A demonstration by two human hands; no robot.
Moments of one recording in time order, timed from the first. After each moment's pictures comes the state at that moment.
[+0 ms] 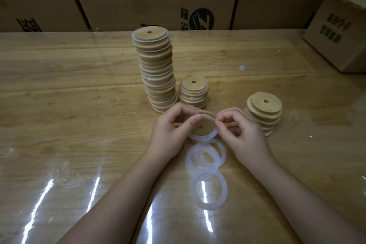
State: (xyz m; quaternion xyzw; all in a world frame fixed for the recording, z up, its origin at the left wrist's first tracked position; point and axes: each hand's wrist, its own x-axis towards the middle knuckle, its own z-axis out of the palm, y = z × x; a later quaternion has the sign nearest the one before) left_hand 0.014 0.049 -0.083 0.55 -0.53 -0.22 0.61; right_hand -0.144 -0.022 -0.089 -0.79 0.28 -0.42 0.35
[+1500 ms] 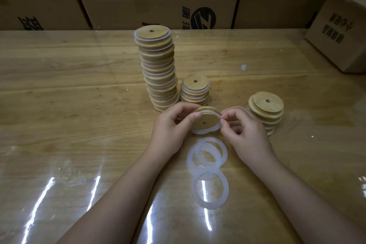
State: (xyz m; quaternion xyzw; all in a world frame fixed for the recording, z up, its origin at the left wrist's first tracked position) left_hand 0.016 0.046 -0.084 0.60 -0.51 -0.22 0.58; right_hand -0.143 -0.028 -0.096 -0.79 0.33 -0.41 0.32
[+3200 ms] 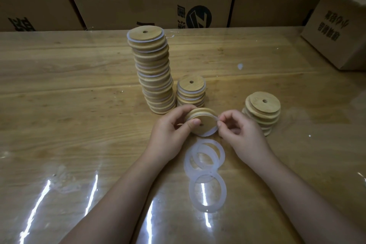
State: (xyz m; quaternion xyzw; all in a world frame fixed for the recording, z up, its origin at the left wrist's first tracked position) left_hand 0.016 0.047 -0.085 0.60 -0.53 -0.24 0.54; right_hand -0.145 -0.029 -0.092 -0.74 0.37 -0.35 0.44
